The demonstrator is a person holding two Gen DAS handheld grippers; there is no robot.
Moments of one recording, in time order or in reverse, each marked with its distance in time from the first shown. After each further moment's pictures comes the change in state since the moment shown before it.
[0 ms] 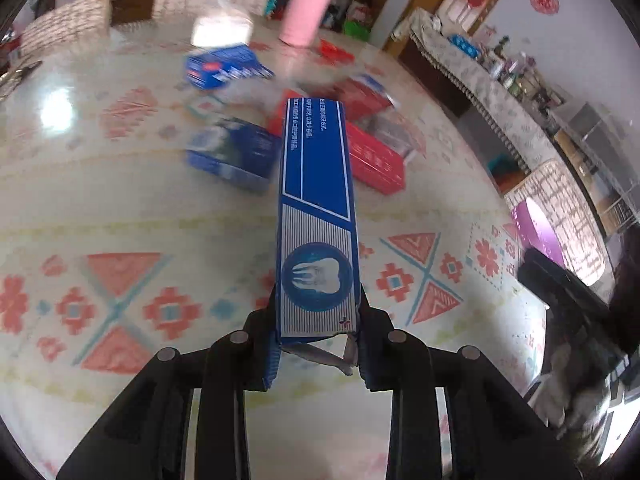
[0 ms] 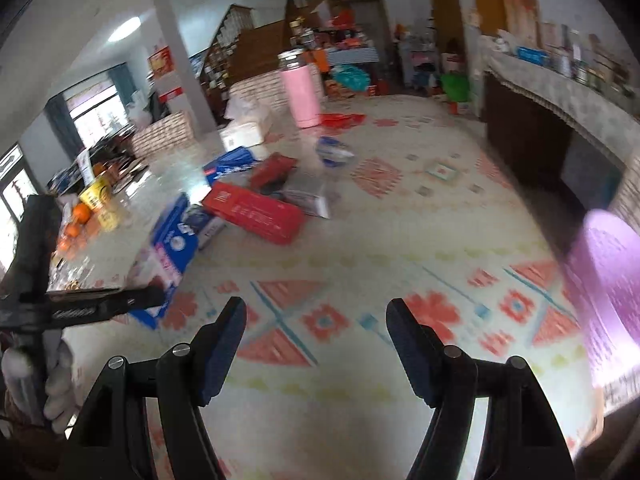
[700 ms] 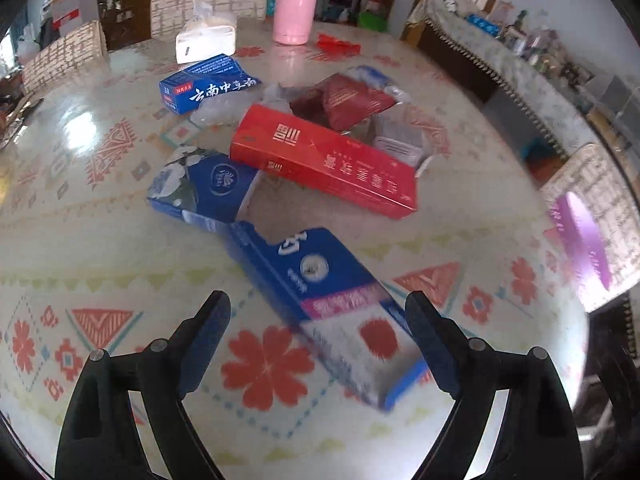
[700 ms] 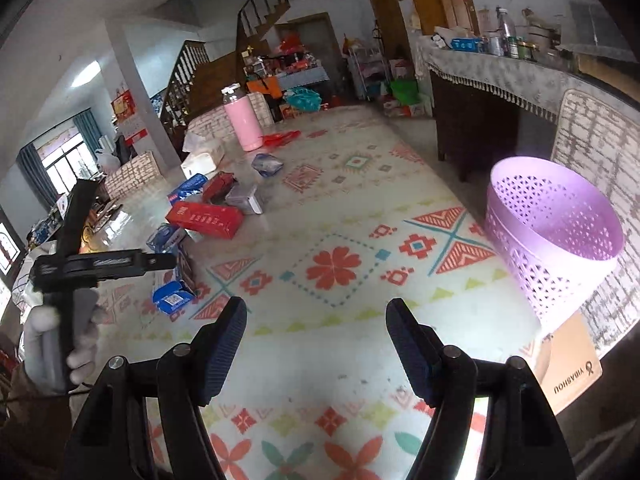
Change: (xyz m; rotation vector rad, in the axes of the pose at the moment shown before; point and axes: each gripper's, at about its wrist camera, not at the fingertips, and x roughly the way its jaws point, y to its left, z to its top) left arm 0.058 -0.050 0.032 0.064 0.027 0.177; right arm -0.077 -0.060 -0.069 0.187 -0.096 -0.116
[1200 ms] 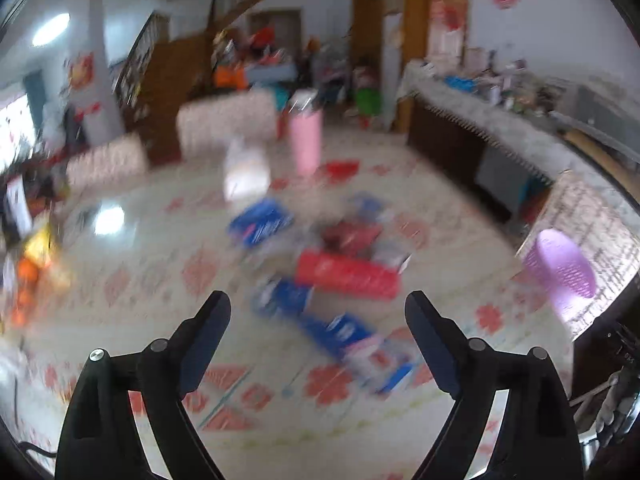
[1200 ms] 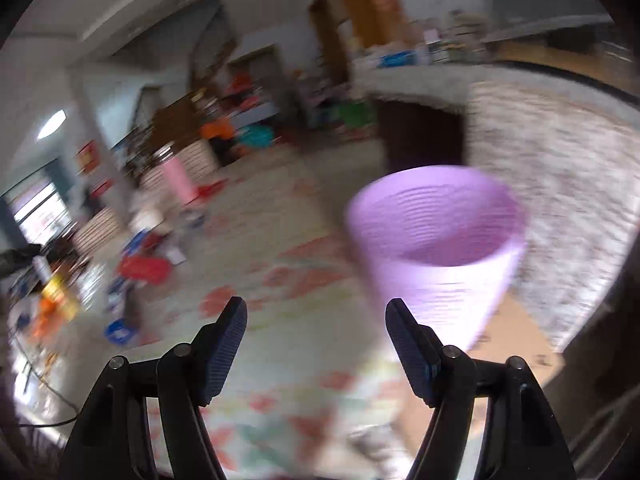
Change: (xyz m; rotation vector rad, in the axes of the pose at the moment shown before) left arm -0.150 0.015 0.008 0.105 -0.282 0.095; right arm -0.051 -0.097 0.006 0.114 -0.105 -0.060
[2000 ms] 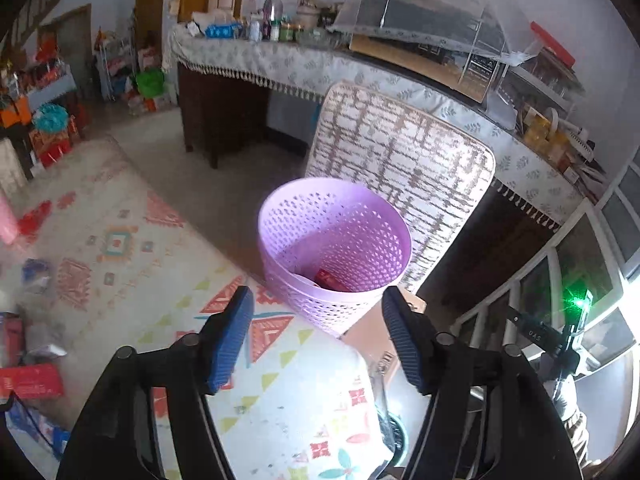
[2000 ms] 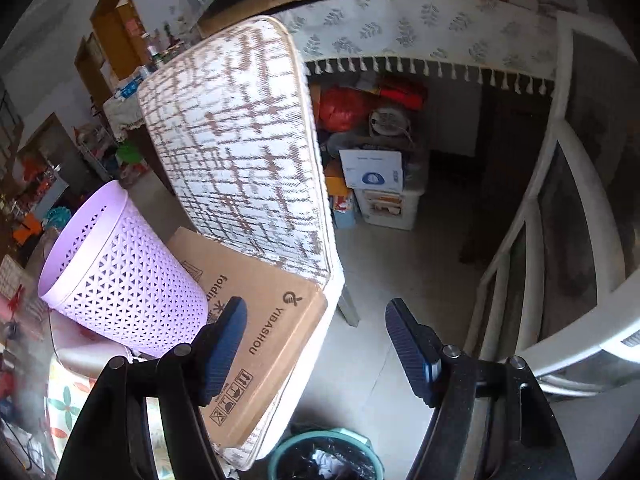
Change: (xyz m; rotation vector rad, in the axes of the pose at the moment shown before) left arm 0.055 -0.343 0.016 0.436 0.114 -0.608; right arm -0.128 -0.254 -0.095 0.538 -0.026 -0.652
